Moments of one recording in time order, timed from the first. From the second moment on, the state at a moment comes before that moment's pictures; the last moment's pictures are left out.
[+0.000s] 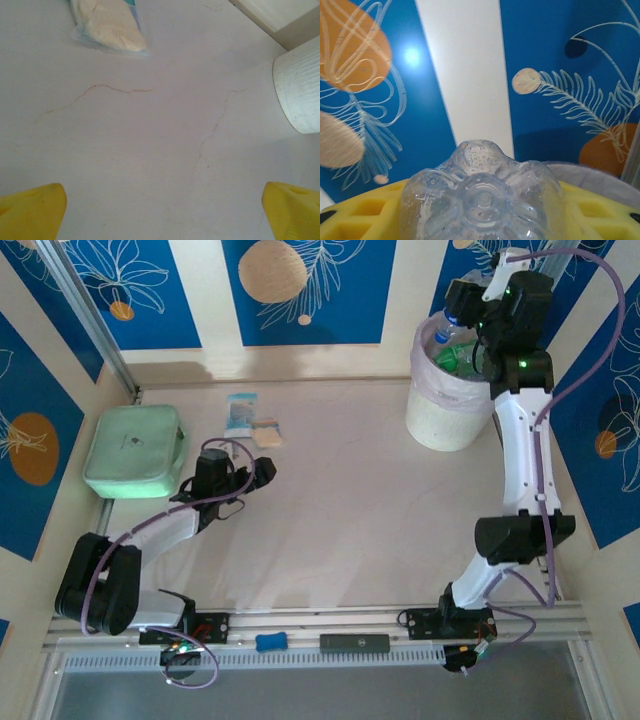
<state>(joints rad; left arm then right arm) -0.34 1.35 0.64 0.11 0.19 -0.70 -0.01 1.75 2.20 -0.53 -0.03 0.14</state>
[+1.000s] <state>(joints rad) -0.35 1.31 0.63 0.06 0.17 -0.67 -0.16 2.18 2.56 -0.86 -0.11 0.40</state>
